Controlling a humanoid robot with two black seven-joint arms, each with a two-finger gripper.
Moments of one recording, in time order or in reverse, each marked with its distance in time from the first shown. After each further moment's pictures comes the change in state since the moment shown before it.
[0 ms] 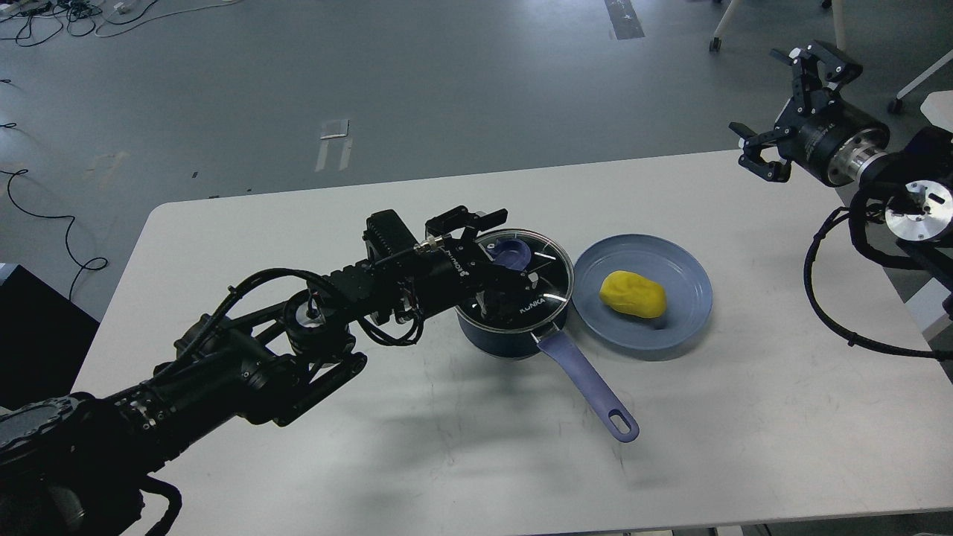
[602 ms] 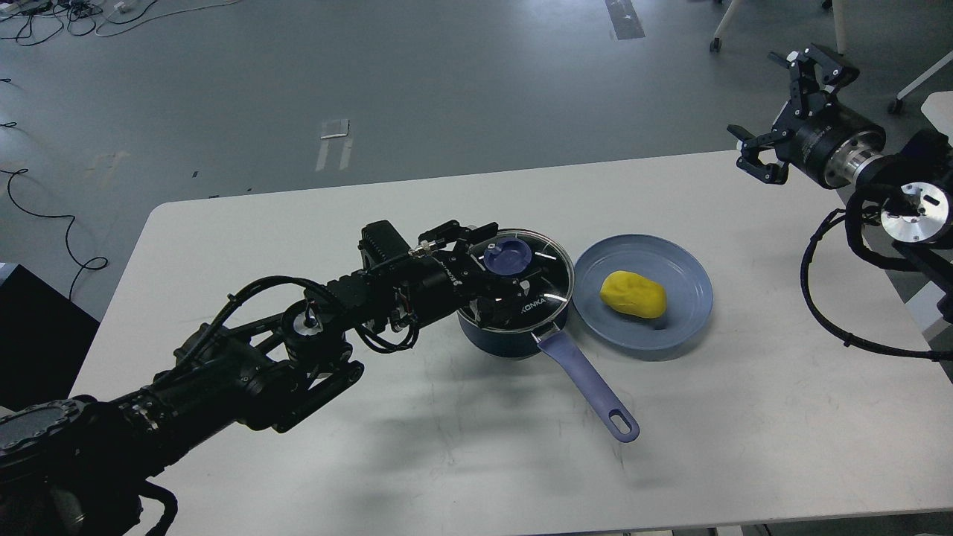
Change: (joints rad) left arm 0.006 -0.003 0.050 0.036 -0.081 0.001 -0.001; right arm 0.004 0.015 -0.002 -0.027 0.000 0.007 0.003
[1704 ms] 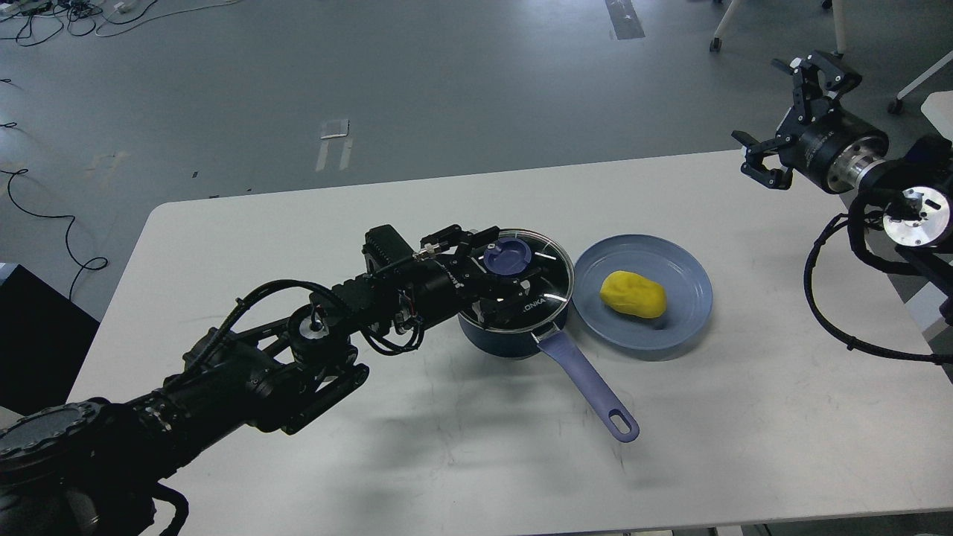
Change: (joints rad) left arm 0.010 -0.034 0.002 0.056 -0.006 0.011 0.000; right arm -0.005 0.000 -0.013 -0.015 0.000 0.001 0.000
